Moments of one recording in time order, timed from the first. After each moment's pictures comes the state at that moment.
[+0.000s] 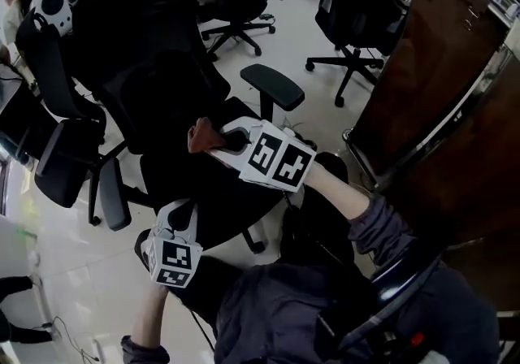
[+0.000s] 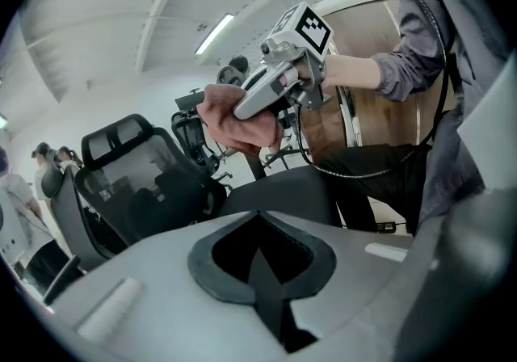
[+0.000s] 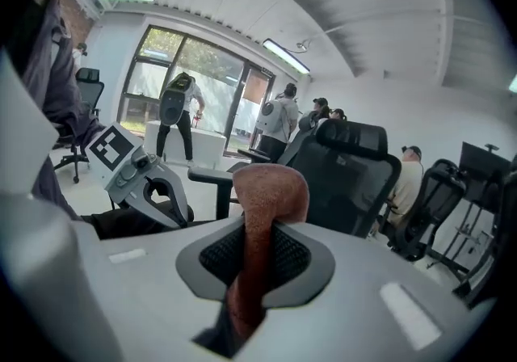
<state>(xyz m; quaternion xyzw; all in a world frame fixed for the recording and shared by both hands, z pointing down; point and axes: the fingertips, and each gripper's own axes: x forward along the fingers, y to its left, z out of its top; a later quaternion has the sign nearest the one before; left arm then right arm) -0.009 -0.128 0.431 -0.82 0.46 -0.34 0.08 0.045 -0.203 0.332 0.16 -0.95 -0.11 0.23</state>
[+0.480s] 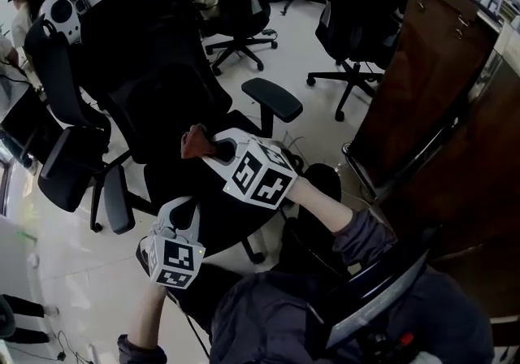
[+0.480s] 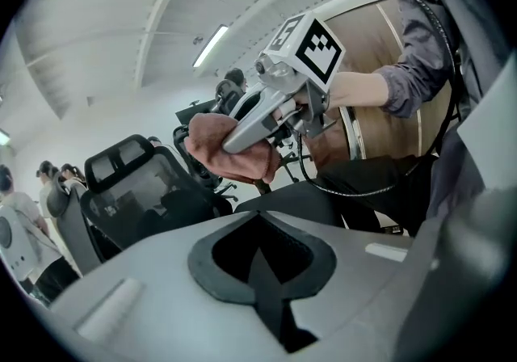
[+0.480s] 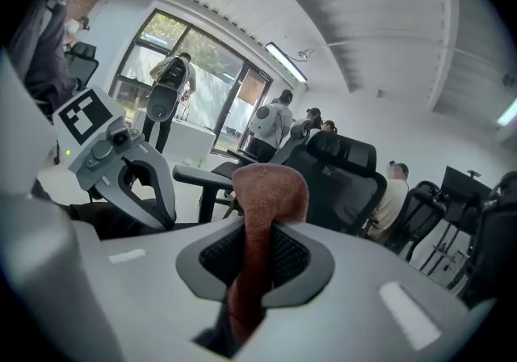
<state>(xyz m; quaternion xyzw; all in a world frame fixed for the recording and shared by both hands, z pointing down) 0.009 -0.131 0.392 -0.81 0.46 -0.34 0.12 0.029 -0.202 0.320 0.21 -0.94 -0.17 0.23</state>
